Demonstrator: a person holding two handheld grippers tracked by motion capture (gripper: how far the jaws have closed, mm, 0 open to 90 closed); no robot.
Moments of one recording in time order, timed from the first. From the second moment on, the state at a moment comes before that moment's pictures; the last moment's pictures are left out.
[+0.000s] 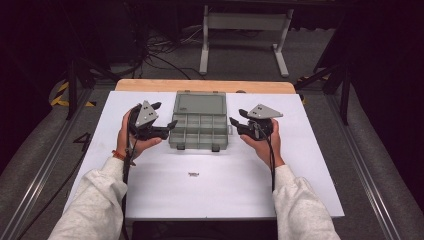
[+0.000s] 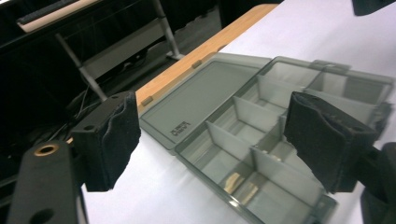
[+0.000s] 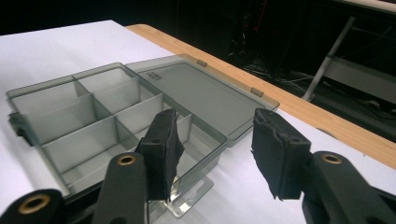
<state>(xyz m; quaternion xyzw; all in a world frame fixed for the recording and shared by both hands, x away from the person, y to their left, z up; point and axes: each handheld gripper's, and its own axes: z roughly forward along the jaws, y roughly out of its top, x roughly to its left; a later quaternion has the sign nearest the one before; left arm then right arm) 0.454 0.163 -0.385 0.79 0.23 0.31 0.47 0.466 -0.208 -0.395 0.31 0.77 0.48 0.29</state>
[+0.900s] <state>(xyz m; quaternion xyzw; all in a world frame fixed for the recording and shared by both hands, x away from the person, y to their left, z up) 0.403 0.191 -0.400 0.80 0.19 0.29 0.50 0.425 -0.232 -0.390 0.27 0.78 0.50 0.27</state>
